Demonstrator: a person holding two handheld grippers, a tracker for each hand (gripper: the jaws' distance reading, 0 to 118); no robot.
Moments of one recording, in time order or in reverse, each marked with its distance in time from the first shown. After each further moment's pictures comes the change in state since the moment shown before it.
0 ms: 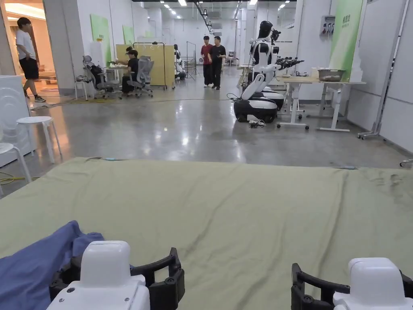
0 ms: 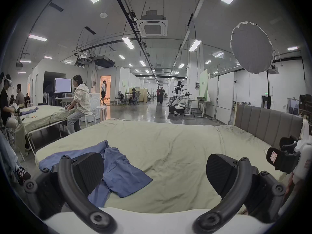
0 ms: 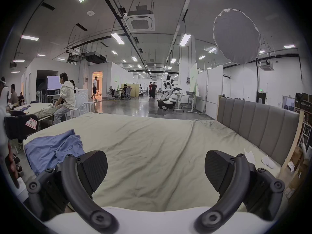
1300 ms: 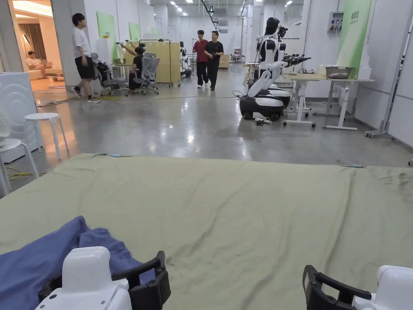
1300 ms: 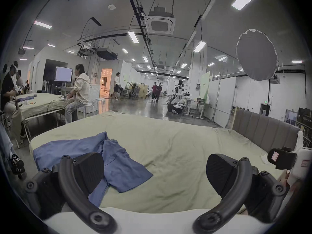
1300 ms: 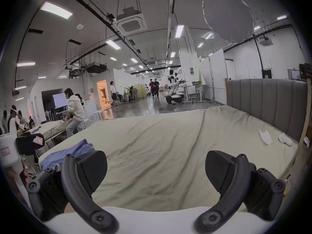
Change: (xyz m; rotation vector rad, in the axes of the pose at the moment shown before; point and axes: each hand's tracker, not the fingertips) left arm -0.029 -0.024 -0.006 -0.030 -0.018 0.109; right arm 0.017 -0.016 -0.006 -0.028 0.085 -0.207
